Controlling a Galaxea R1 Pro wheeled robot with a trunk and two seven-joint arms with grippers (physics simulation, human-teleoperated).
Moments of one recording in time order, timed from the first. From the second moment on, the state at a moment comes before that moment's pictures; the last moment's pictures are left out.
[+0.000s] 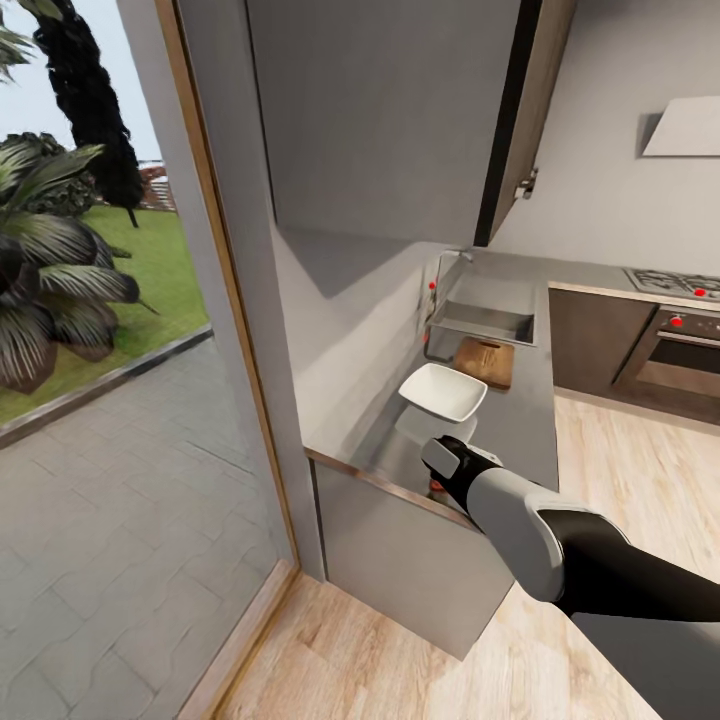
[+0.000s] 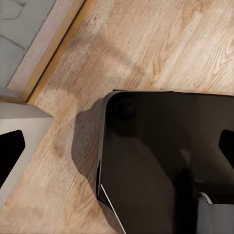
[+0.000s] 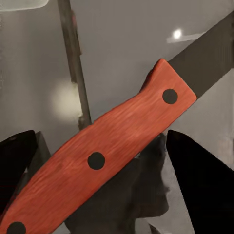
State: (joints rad) left arm 0.39 -0.01 0.11 -0.69 -0.01 -0.36 -0.04; right arm -1.22 0.17 -0.13 -0.03 -0.44 0.23 -0.78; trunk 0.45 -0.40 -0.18
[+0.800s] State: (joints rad) left arm 0.39 -0.01 0.11 -0.69 -0.01 -0.36 -0.04; right arm -1.22 0.17 -0.11 -0.03 -0.56 0.23 -0.78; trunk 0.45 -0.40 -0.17
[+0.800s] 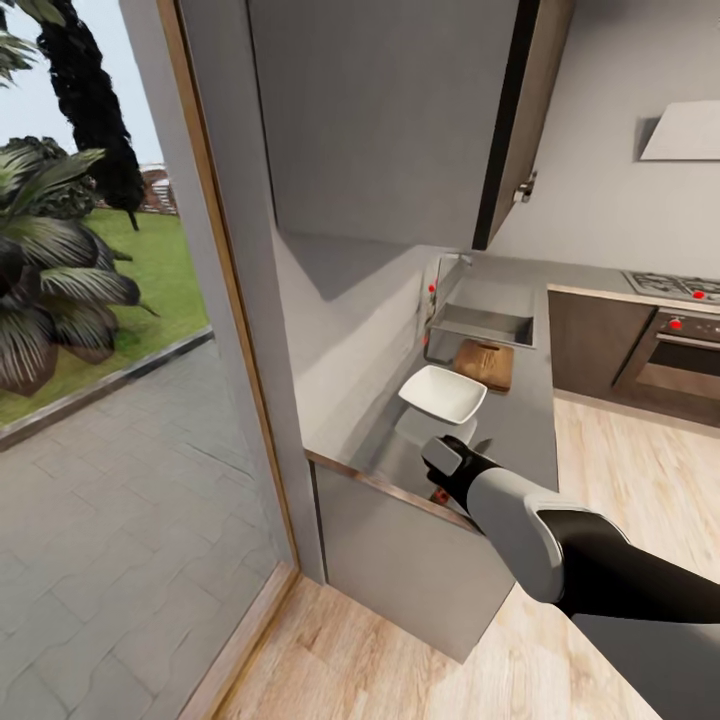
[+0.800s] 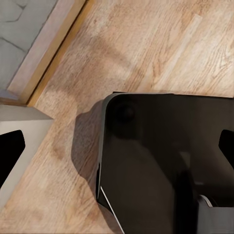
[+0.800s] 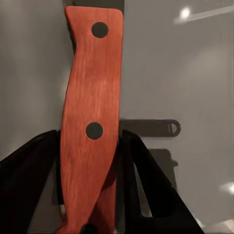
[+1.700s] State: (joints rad) left arm 0.39 -0.01 0.11 -0.69 -0.01 -0.36 -0.04; right arm -1.22 0.17 -0.14 -0.02 -0.57 0.24 -0.78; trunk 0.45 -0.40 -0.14
